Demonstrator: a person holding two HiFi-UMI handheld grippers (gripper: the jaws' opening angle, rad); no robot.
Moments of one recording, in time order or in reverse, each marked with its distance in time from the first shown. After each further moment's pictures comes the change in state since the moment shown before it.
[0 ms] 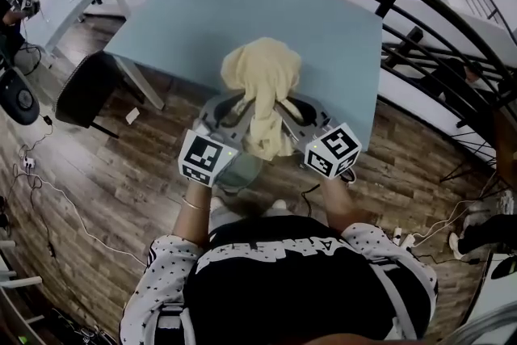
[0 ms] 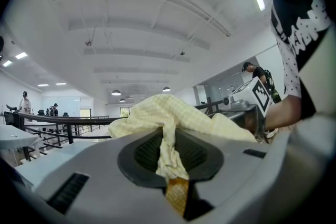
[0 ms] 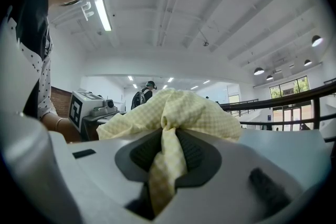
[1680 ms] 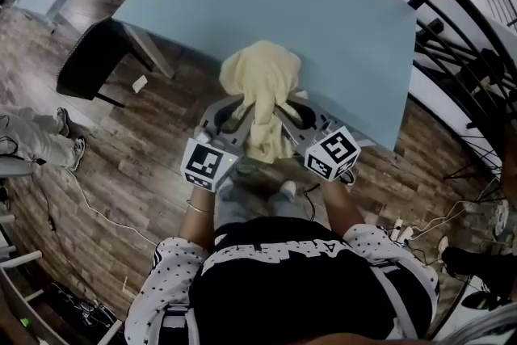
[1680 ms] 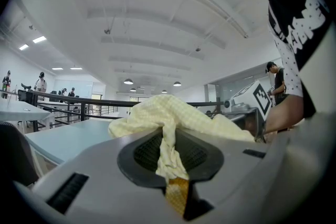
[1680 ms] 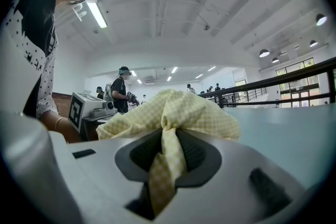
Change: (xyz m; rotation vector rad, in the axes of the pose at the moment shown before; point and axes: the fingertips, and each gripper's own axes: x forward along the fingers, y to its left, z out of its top) left arm -0.055 0.069 -0.089 -0.156 0.063 0.082; right arm 0.091 0.043 -0.073 0.084 0.099 0.089
